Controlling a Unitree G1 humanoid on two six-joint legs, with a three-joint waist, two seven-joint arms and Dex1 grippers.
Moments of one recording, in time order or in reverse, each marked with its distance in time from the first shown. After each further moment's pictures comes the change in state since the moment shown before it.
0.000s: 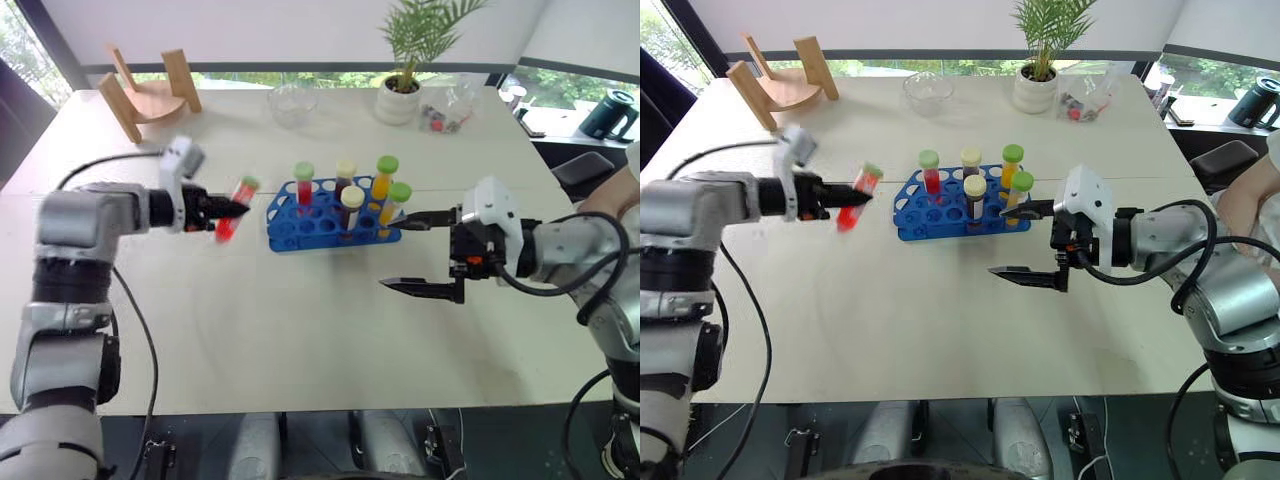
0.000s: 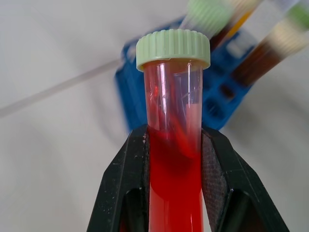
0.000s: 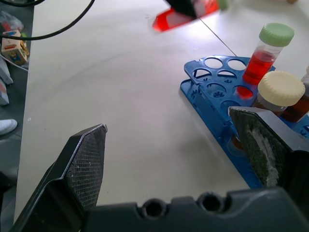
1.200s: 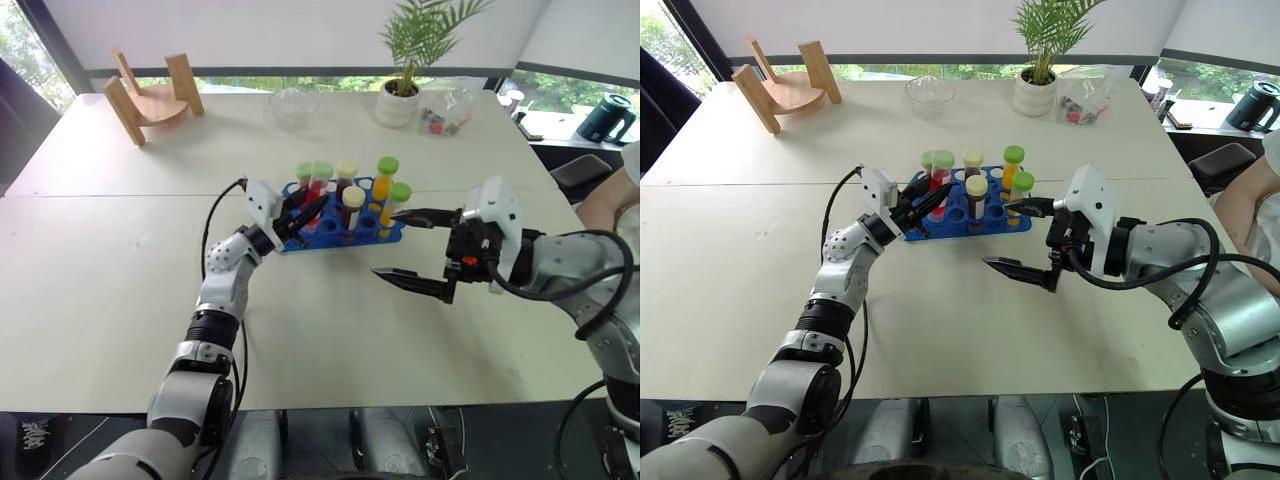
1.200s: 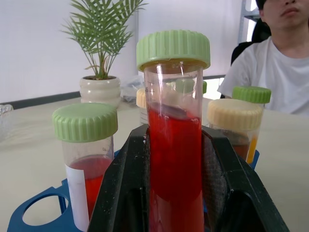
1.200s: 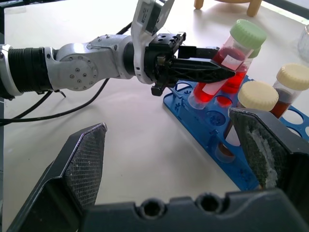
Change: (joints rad) left arm 0.095 -0.523 -0.174 0.568 0.276 -1.316 0.159; right arm 0.043 0.035 -0.052 -0.113 0.060 0.086 -0.178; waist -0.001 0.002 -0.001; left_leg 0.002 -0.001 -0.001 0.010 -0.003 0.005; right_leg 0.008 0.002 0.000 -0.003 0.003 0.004
